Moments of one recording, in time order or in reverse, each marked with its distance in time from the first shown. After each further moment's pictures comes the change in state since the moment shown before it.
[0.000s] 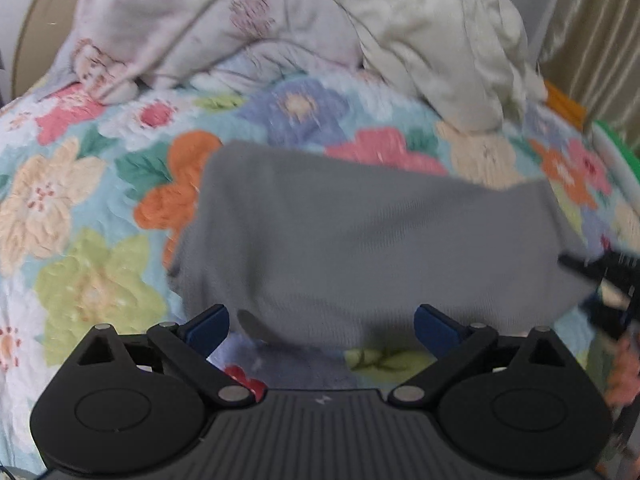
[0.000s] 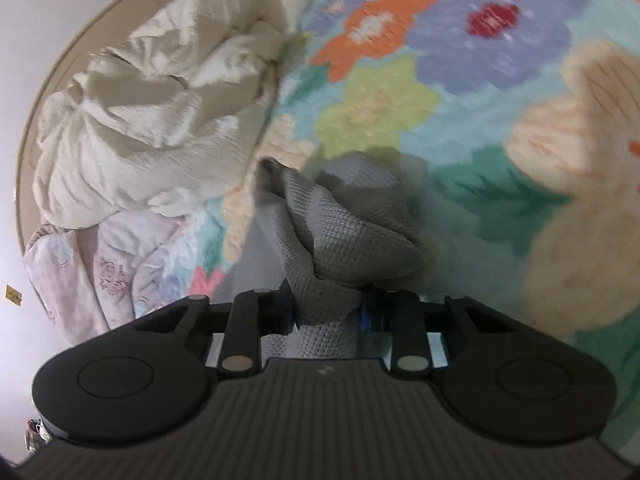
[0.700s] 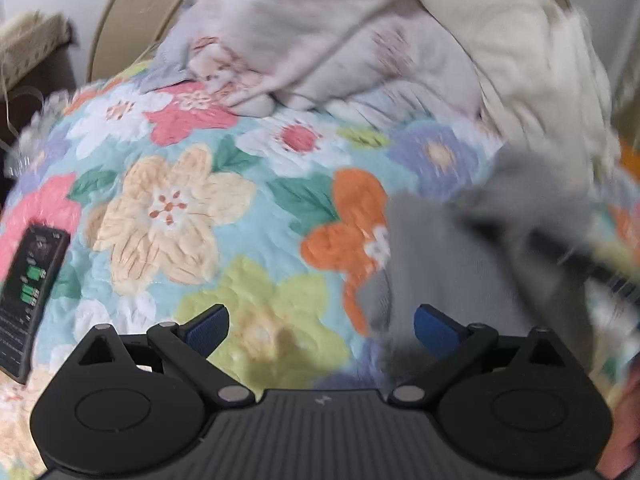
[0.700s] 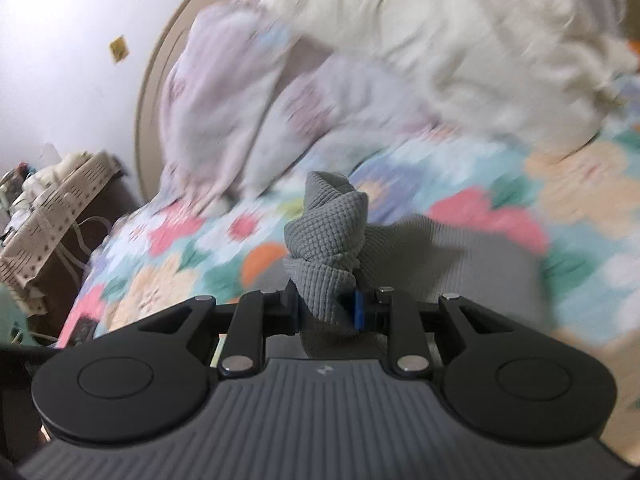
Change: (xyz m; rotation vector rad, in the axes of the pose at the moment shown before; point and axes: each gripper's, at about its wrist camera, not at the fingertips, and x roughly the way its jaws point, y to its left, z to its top) left arm -0.038 0.131 0.023 -0.209 -0.056 0.097; right arm 0.045 0.227 -0.189 -0.679 0.129 0.231
